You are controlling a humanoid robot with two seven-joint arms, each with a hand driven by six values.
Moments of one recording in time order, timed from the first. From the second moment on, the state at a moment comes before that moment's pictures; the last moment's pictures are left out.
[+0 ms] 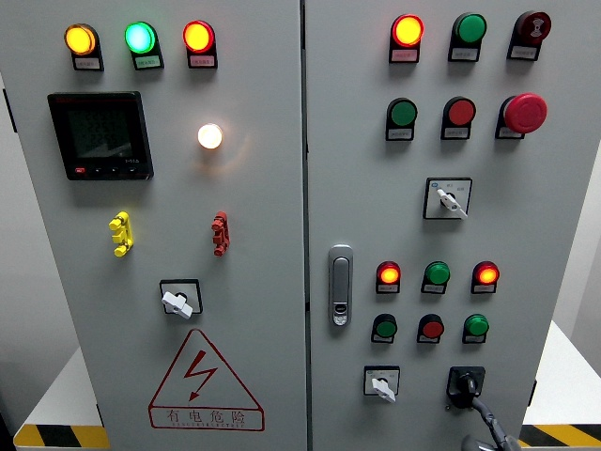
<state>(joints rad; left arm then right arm) -0.04 -0.09 0.02 -0.19 0.04 0.09 0.03 0.20 0.13 1.45 1.34 -1.42 0.08 0.10</state>
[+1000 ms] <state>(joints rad) -0.04 -0.09 0.02 -0.19 0.04 0.09 0.03 0.20 0.13 1.42 1.35 -1.43 0.08 0.09</state>
